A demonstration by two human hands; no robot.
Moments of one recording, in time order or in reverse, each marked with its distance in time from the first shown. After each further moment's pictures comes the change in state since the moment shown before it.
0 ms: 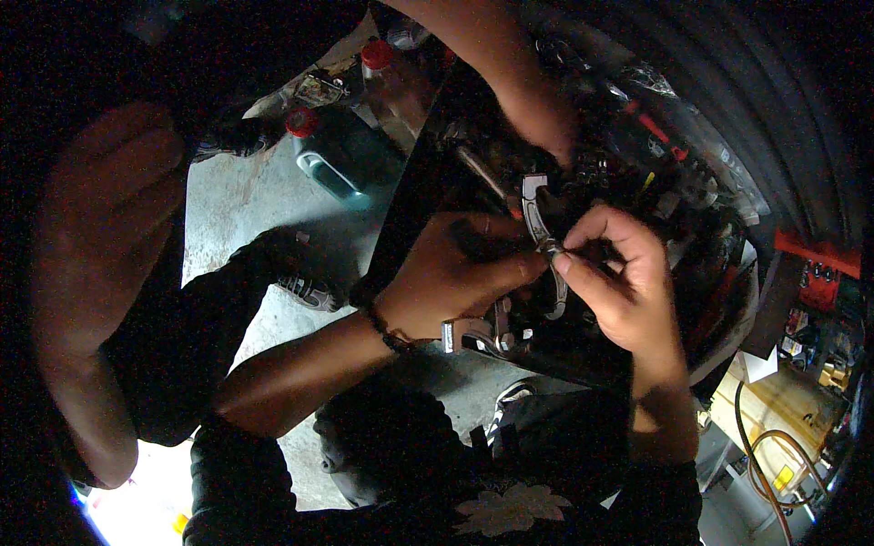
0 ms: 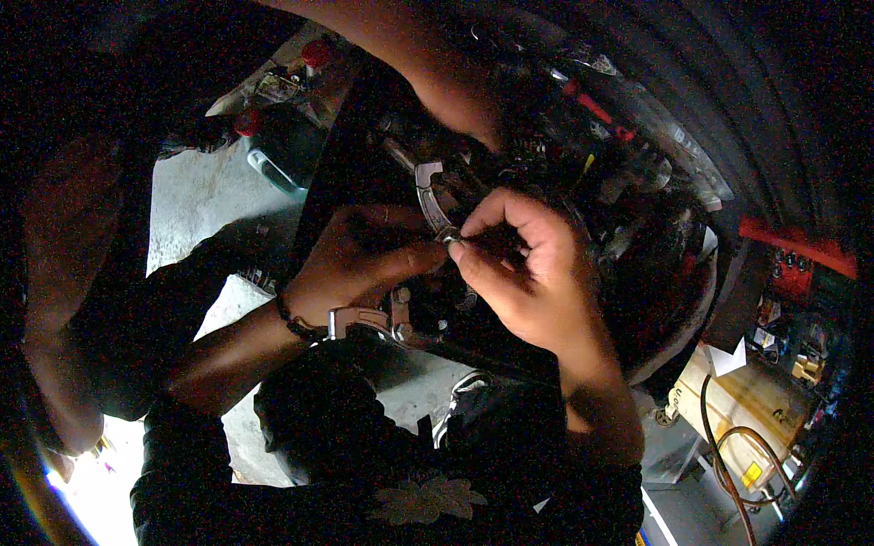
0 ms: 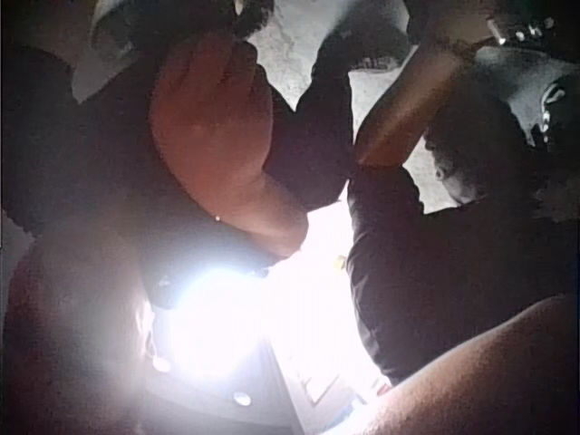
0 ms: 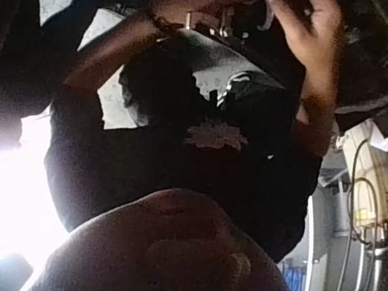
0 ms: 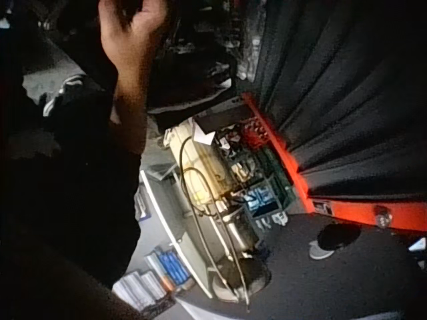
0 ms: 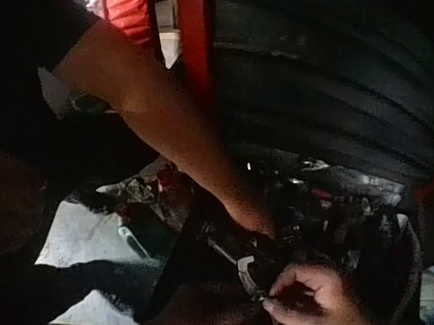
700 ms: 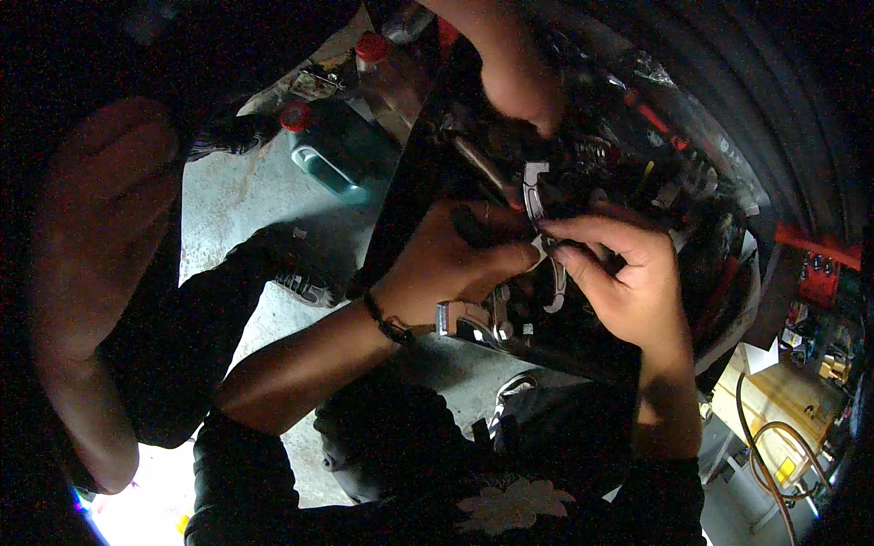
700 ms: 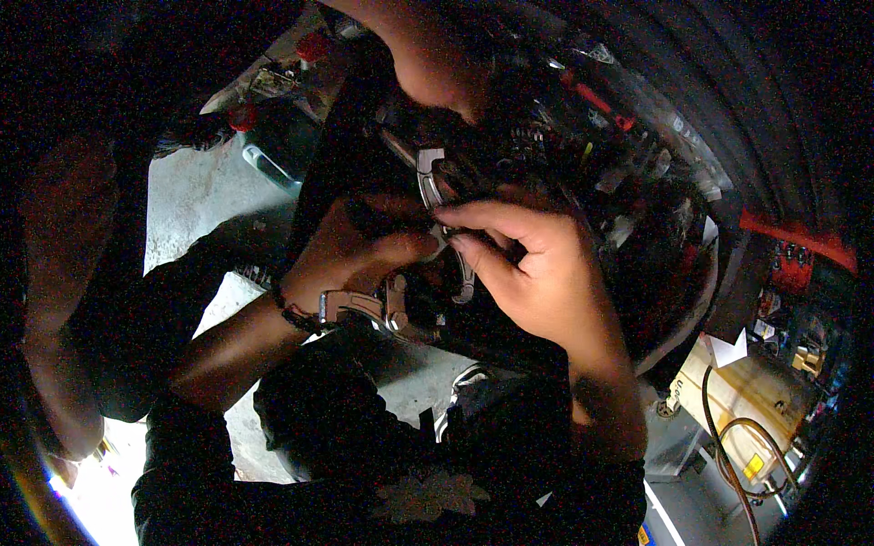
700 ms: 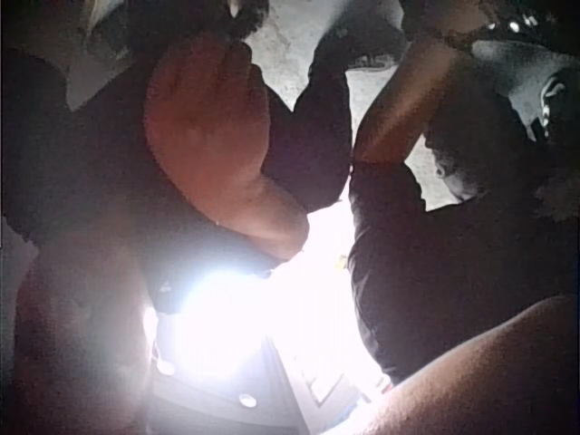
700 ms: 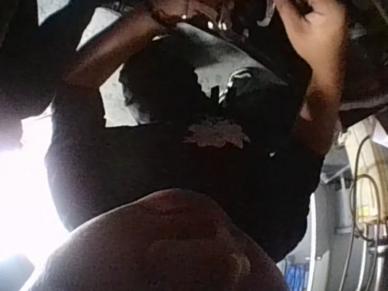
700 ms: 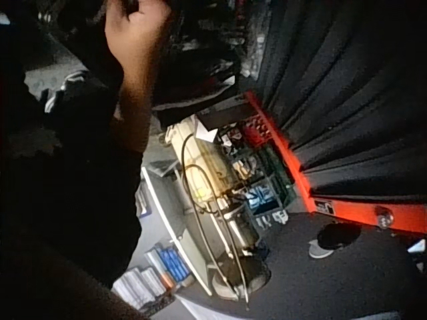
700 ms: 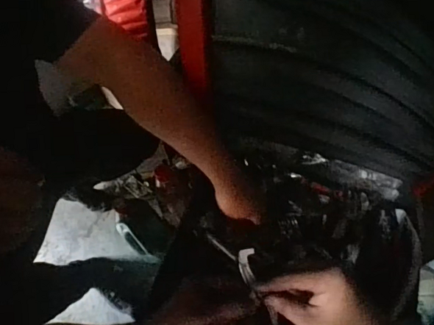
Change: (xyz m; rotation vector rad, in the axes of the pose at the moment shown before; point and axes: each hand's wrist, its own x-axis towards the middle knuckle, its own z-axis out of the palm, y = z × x) left_hand 0.002 0.002 0.001 -0.193 -0.018 -0.034; right_hand -0.001 0.000 0.001 -0.189 -0.030 -0.171
